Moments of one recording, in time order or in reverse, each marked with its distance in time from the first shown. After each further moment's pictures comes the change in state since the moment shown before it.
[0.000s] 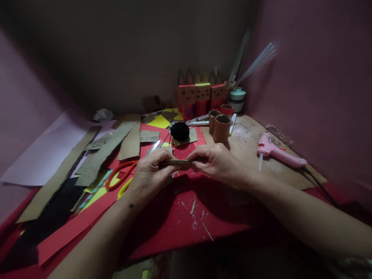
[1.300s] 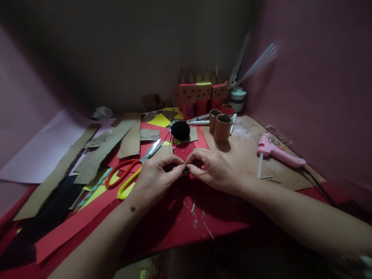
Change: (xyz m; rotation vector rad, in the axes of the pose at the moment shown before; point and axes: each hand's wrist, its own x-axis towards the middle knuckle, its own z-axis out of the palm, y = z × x) left_hand -0.005 0.019 0.005 0.032 -0.101 -0.188; right_hand -0.007 0.004 0.023 -0.022 0.059 -0.011
